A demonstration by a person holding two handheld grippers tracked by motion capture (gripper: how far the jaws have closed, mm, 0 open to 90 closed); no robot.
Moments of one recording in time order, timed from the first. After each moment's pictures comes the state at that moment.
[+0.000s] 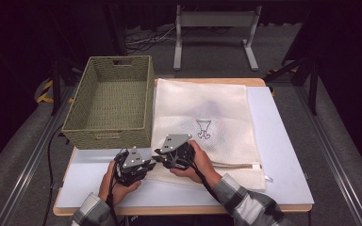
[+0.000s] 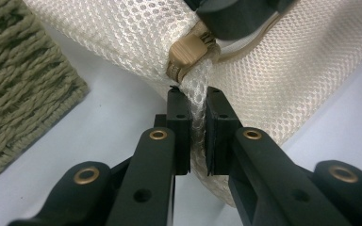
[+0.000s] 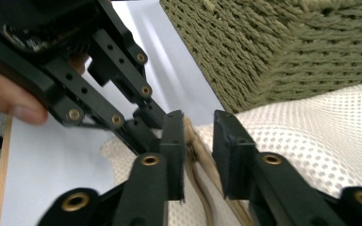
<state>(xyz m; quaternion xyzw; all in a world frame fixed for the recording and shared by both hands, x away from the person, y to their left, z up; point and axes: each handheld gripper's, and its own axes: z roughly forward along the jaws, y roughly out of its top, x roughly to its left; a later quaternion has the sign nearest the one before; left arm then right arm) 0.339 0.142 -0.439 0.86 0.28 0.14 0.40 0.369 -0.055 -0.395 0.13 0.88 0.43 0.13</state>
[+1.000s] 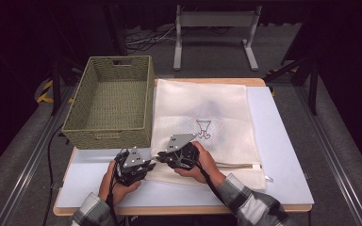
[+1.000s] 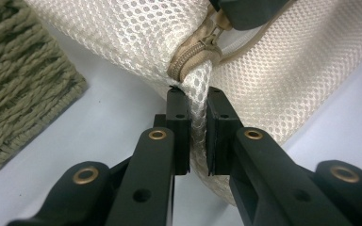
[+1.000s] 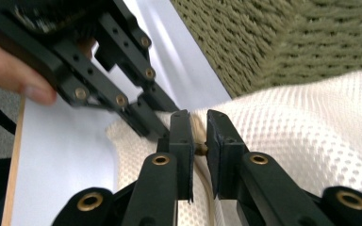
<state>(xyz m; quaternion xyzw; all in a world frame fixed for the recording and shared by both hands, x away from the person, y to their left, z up) 0.339 0.143 -0.439 0.86 0.28 0.14 0.39 0.372 -0.070 -0.399 0.13 0.89 0.42 0.11</state>
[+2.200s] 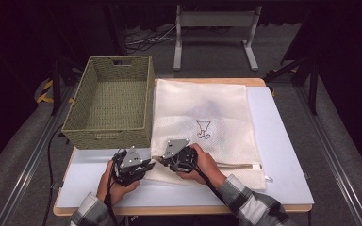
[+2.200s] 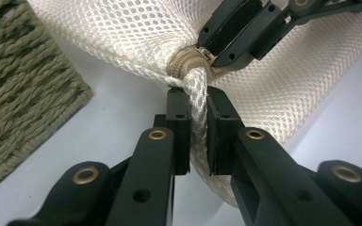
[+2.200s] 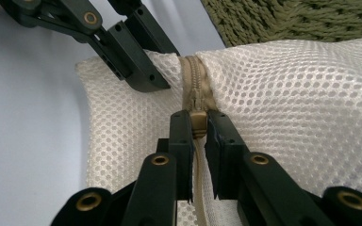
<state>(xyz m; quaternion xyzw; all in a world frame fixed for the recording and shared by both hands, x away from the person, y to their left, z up) 0.337 0.146 -0.434 0.86 0.27 0.14 0.40 0.373 -0.066 -0.417 0.10 0.92 0.36 0.13</state>
